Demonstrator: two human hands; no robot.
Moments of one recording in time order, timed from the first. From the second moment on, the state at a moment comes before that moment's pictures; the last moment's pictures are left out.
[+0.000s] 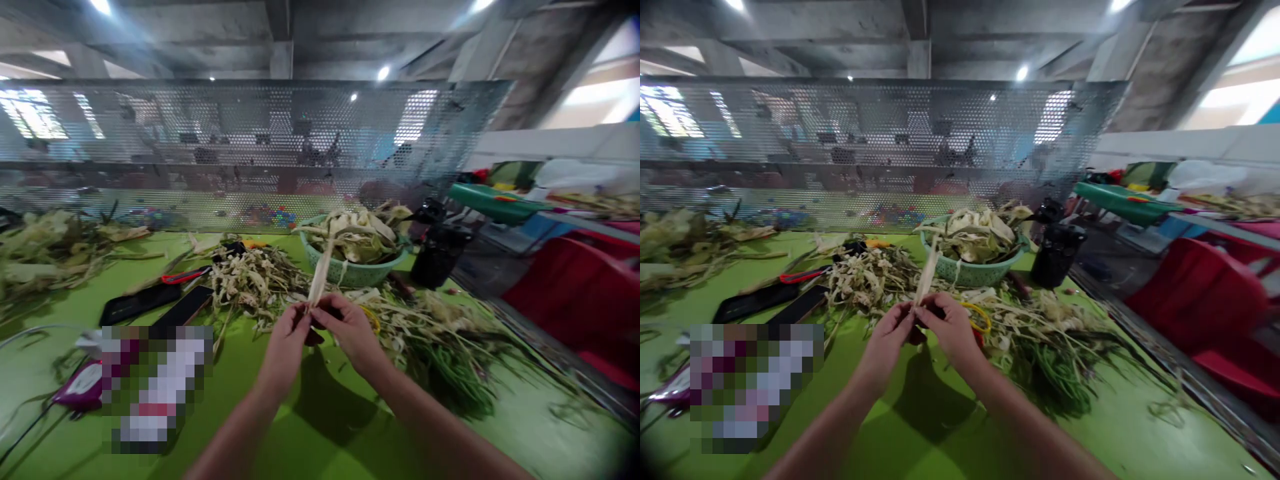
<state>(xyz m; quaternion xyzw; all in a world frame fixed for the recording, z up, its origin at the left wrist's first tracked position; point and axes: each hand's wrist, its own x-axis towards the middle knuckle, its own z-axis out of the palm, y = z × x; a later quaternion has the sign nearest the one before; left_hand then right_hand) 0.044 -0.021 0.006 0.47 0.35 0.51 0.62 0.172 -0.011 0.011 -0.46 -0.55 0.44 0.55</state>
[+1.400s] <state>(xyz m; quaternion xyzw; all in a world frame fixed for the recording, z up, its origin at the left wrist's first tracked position) 0.017 -0.013 0.020 0.52 0.39 0.48 0.60 0.272 0.022 0.048 -0.61 -0.65 0.04 0.45</state>
